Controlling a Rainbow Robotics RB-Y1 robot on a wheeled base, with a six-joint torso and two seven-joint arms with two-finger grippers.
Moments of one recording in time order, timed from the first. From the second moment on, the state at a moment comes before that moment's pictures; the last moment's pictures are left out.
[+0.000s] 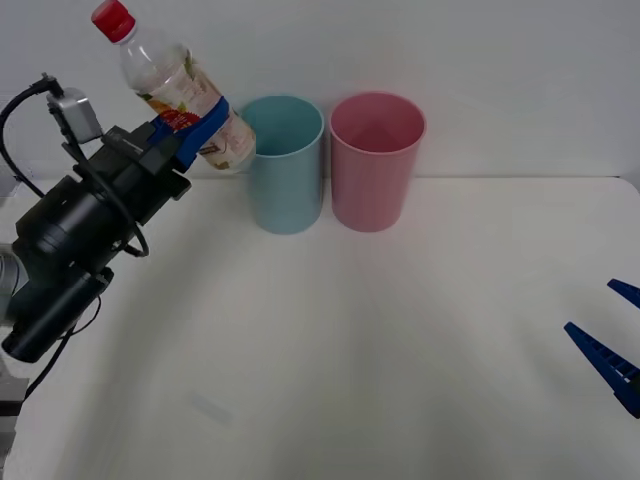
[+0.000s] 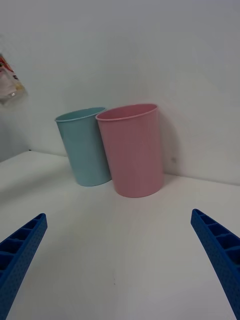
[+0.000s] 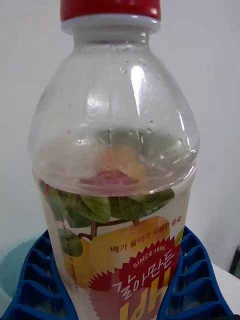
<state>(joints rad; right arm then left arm) 0.35 -0.40 -0.52 -1.66 0.96 -1.22 0.00 -0.20 0.34 0.09 -1.78 -1.12 -0.62 0.31</state>
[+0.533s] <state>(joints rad) 0.35 -0.40 -0.52 -1.66 0.96 -1.22 0.00 -0.58 0.33 -0.03 -1.40 -1.13 -0.64 0.21</state>
